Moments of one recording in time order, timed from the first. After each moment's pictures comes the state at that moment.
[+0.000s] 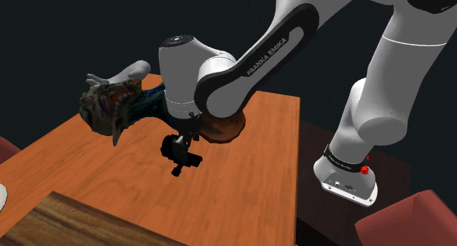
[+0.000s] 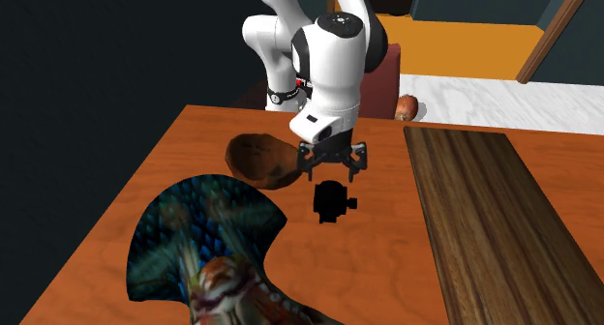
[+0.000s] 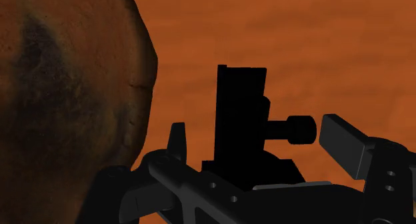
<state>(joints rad) 0.28 0.05 0.47 -2.24 -0.01 2.34 0.33</state>
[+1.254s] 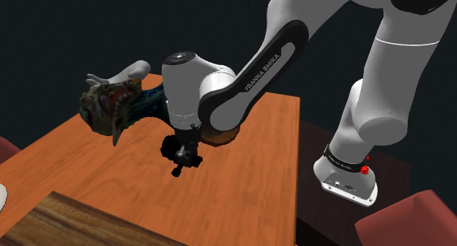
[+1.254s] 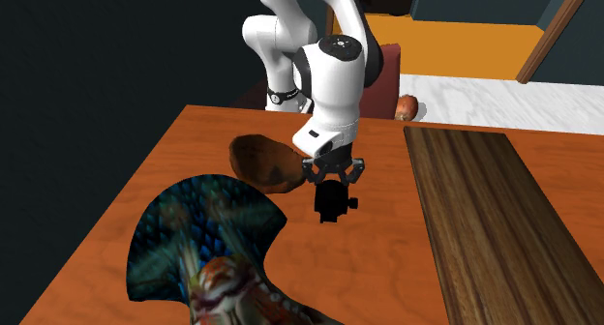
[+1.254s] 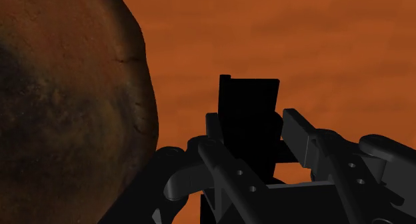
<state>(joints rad) 0.28 0.11 0.47 -2.26 -0.06 2.43 0.37</state>
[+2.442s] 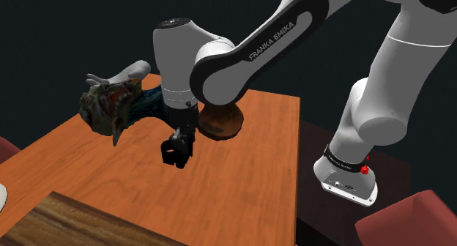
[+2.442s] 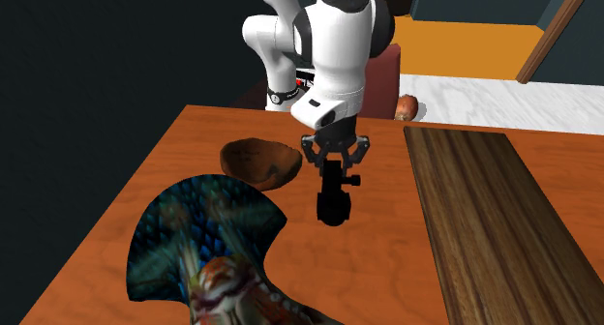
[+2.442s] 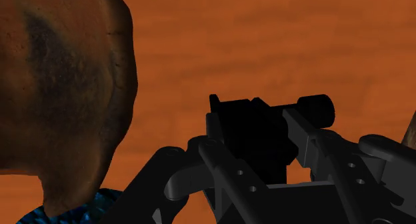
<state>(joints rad) 0.27 0.00 0.47 -2.19 0.01 2.26 0.32</state>
